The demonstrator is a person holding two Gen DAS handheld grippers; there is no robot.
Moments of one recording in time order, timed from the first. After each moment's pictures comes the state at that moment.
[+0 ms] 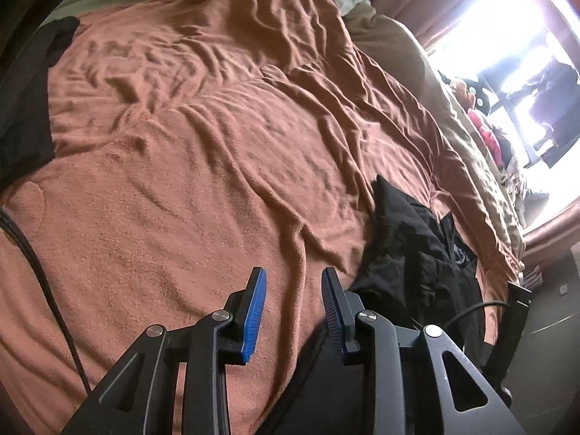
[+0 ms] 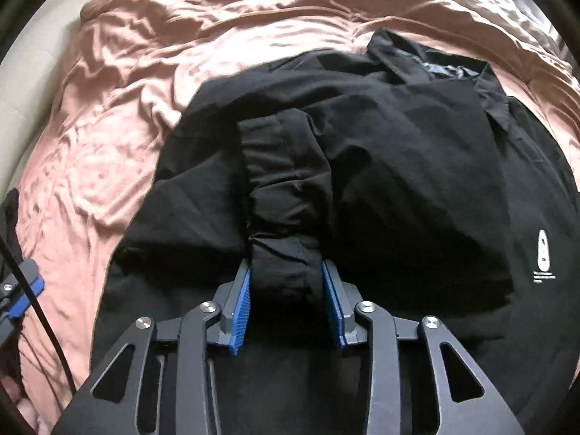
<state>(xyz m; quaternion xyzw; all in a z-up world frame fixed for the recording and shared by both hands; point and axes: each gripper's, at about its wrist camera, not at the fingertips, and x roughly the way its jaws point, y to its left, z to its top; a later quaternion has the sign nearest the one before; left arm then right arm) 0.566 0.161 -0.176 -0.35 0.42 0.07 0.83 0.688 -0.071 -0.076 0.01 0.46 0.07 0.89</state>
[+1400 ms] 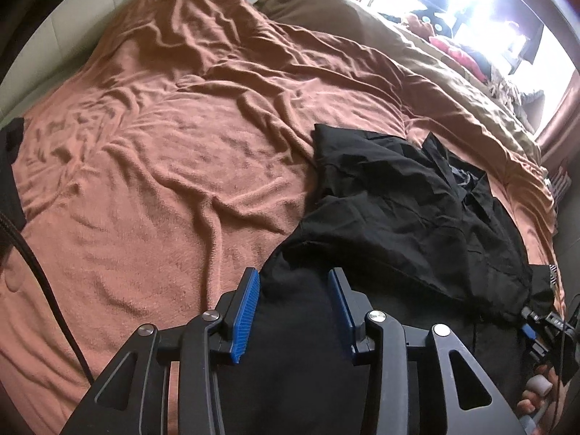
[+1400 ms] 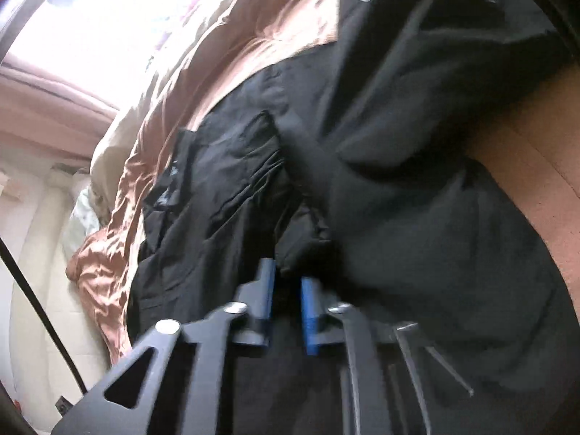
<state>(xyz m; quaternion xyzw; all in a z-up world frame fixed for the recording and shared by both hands) 0.588 0.051 -0.171 -0.16 0.45 0.05 0.88 0.571 -0.391 -0.139 0.45 0.32 -0.01 0.84</state>
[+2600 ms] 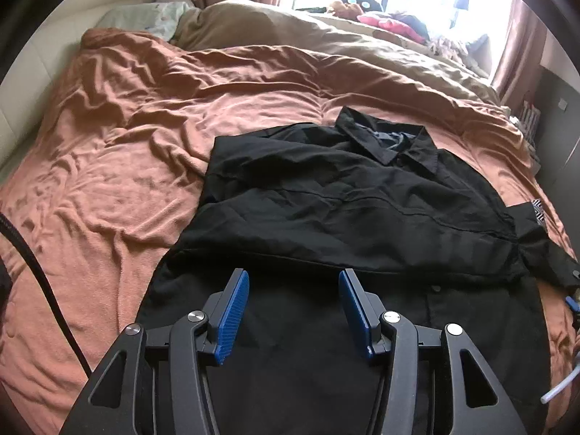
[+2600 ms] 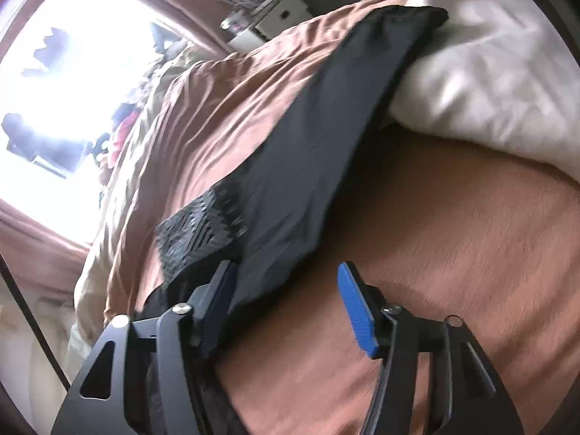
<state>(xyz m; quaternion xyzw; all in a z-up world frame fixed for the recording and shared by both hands) 0.592 -0.050 -0.156 -0.06 0.43 -0.03 0.90 0.443 -0.578 -0.130 0.53 0.19 -0.19 0.81</state>
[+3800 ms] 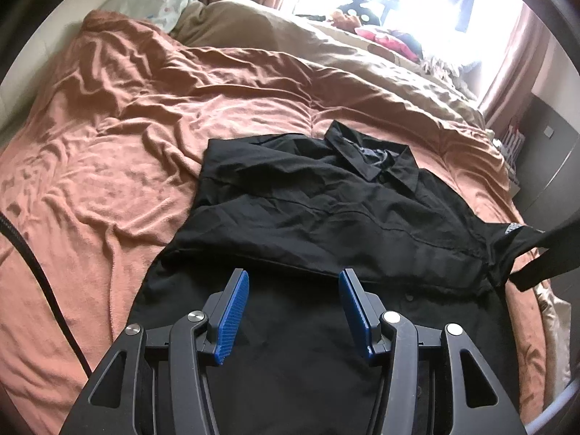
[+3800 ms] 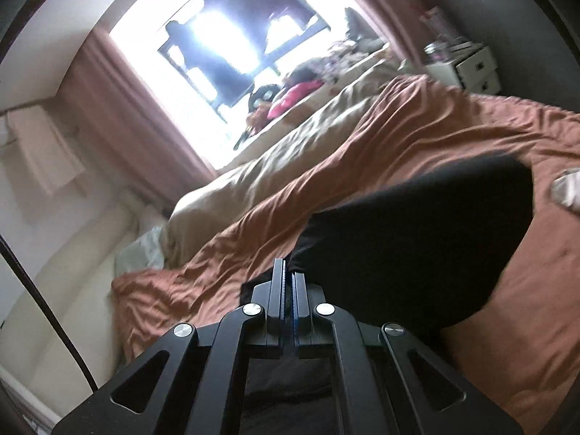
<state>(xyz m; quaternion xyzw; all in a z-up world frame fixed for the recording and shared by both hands) 0.584 -0.030 -0.142 -0.12 0.42 -0.06 0.90 0.439 -0.323 -0.025 0.30 0.12 0.04 0.94</state>
